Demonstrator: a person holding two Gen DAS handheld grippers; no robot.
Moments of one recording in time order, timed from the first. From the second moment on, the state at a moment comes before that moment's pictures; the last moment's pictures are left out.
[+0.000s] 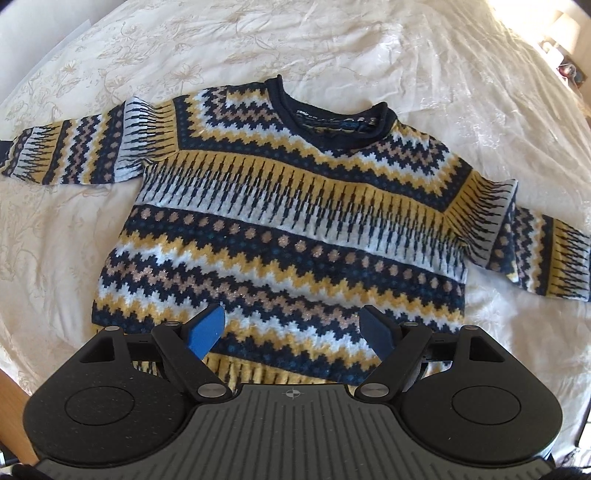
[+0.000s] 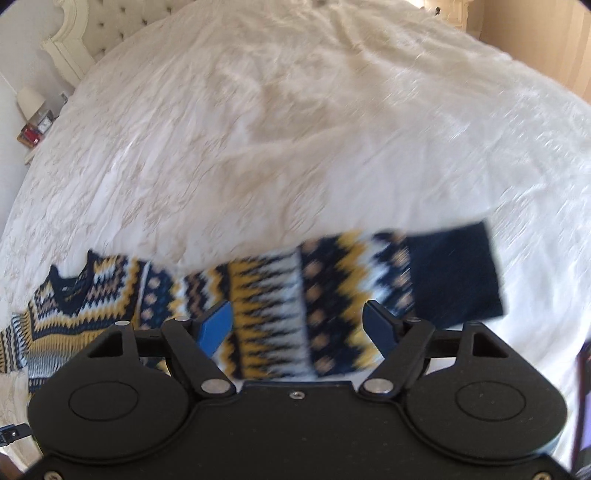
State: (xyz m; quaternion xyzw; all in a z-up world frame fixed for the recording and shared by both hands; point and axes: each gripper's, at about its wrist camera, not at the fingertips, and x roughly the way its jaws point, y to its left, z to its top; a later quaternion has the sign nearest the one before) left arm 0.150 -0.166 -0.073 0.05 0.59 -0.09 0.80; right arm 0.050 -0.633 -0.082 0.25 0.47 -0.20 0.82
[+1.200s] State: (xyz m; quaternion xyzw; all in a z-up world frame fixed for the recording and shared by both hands) left arm 0.197 -0.081 -0.082 0.07 0.57 -0.13 0.81; right arm 0.120 -0.521 -0.002 0.27 0.40 -0.11 0.87
